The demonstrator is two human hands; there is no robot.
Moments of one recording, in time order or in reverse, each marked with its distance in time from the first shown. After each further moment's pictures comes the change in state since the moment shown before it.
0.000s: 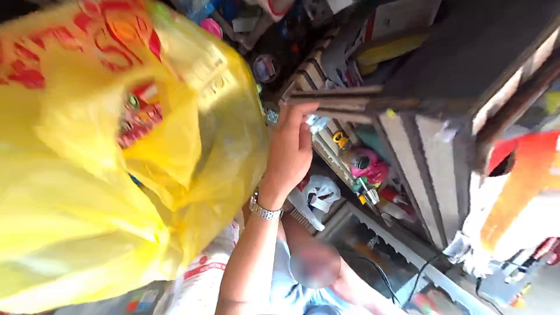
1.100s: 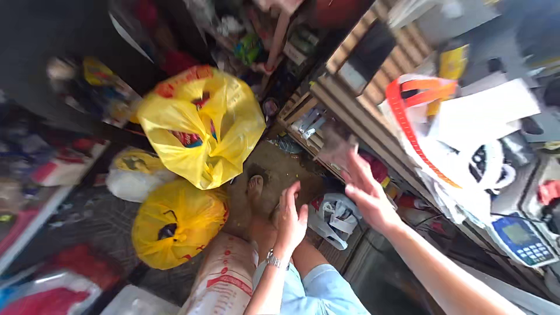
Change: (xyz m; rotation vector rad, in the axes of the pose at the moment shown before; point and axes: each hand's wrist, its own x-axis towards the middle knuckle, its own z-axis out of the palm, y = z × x) left_hand -0.264 -0.036 0.086 0.171 0.074 0.087; right_hand -0.045 -0.025 -0.063 0.157 0.368 -0.794
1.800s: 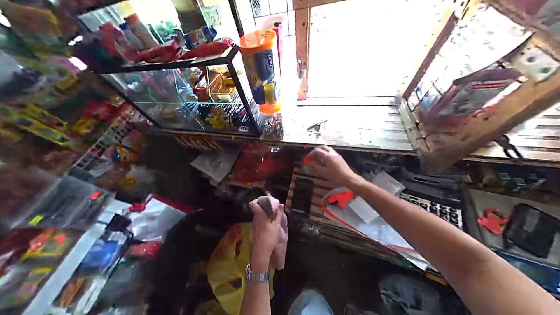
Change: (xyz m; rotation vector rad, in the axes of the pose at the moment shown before) left_hand 0.198 0.345 -0.081 0.405 0.100 0.344; right_hand 0.193 -0.285 -0.148 -0.643 0.343 -0.385
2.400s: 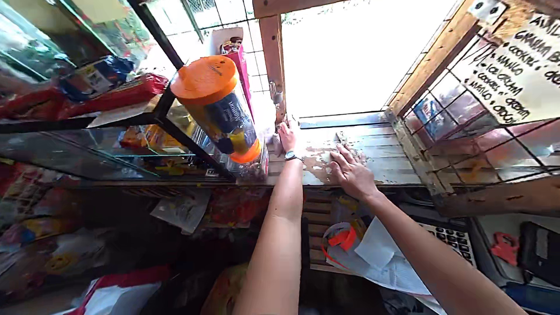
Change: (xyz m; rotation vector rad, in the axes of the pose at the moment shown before) left_hand 0.379 0.095 0.281 0.651 -0.131 0.322; right_hand 0.055 0.143 -0.032 -0.494 0.279 0.342
